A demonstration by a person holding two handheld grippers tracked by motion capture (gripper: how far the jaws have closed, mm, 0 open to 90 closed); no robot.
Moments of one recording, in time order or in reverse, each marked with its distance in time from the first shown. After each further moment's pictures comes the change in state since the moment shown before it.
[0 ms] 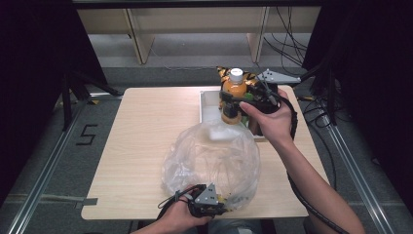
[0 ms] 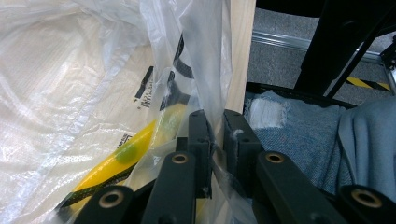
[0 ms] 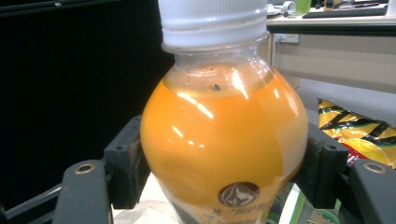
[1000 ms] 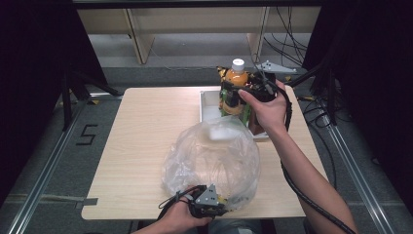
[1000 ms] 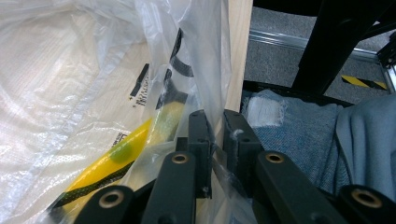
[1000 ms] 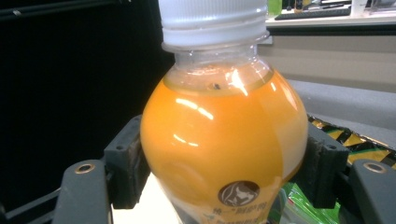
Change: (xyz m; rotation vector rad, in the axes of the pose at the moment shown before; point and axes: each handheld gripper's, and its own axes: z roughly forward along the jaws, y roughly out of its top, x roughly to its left) left arm -0.001 -0.001 0.002 -0.006 -0.022 -0.007; right arm -0.028 0.005 0.026 -0.013 -0.085 0.040
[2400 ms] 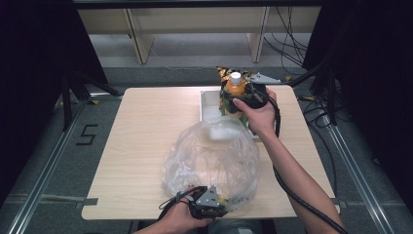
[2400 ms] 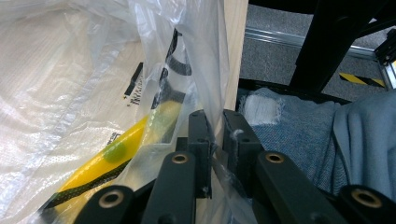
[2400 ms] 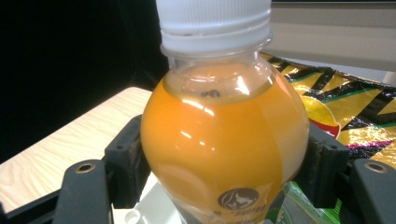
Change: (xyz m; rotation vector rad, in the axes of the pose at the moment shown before) left arm -0.002 -0.001 0.001 0.009 -0.007 0.008; right arm -0.026 -0.047 0.040 0.083 -0.122 -0.020
